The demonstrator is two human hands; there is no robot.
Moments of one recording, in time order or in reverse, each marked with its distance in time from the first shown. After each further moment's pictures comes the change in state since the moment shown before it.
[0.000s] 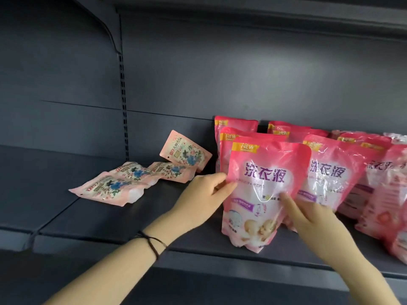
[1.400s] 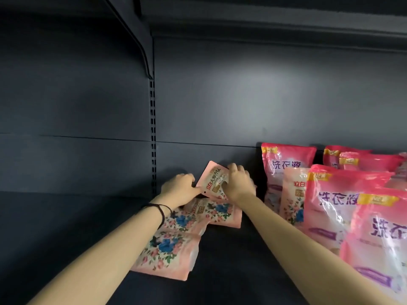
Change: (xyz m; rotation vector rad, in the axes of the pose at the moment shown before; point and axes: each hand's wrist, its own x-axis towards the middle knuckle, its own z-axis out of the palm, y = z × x) left_hand 0.114 -0.204 -0.159 0.679 -0.083 -0.319; right_hand 0.240 -0.186 0.196 -0.154 0.061 0.078
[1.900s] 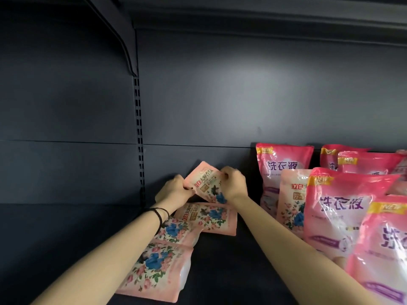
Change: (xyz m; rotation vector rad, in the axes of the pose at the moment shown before) left_hand 0.034 -0.003 0.032 -0.269 0.056 -0.207; right_hand 0.021 0.006 0.010 0.369 0.071 0.094
